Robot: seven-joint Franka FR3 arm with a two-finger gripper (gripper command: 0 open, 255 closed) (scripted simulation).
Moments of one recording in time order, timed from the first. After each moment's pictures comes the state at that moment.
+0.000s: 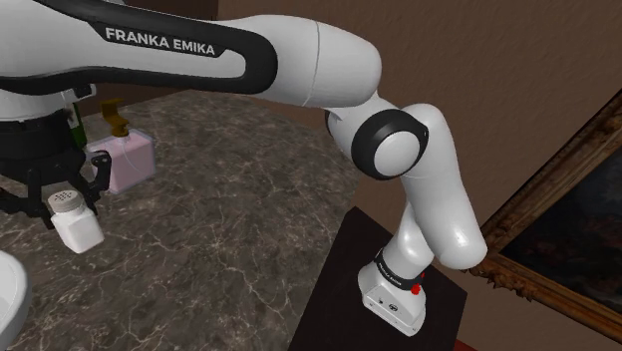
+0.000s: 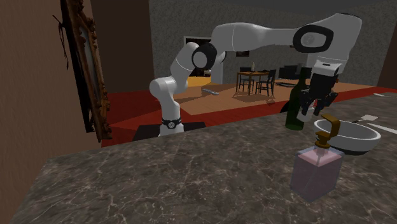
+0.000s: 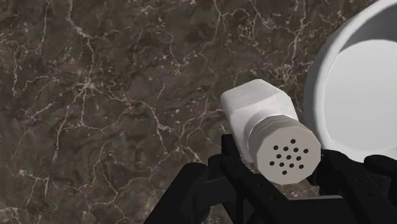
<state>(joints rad) 0.73 0.77 0.25 -0.88 -0.04 1.50 1.05</state>
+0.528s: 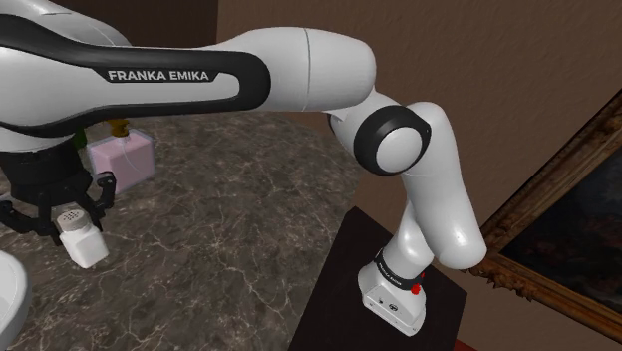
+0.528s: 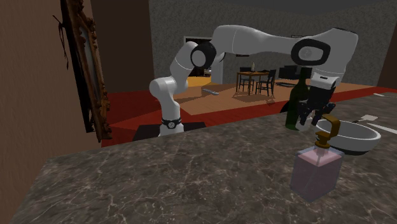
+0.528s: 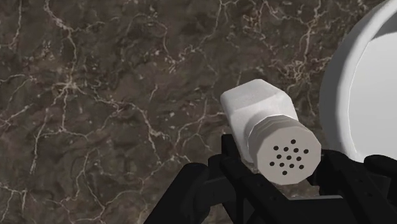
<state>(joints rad) 0.72 0.75 0.25 -1.02 -0.04 1.62 1.04</state>
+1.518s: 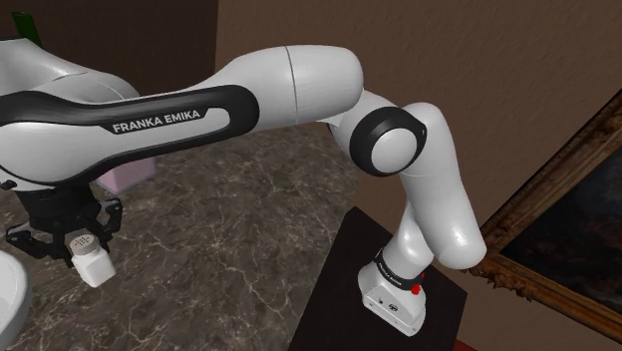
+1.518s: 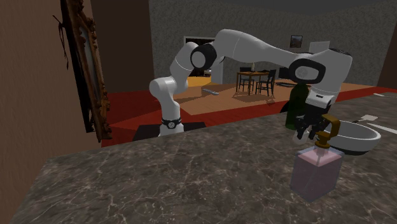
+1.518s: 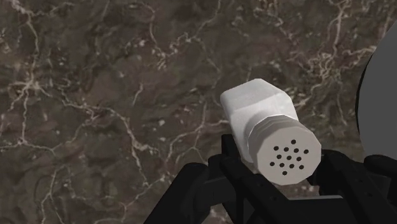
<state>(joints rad) 0.71 0.77 0.24 -1.16 -0.04 1.78 1.03</state>
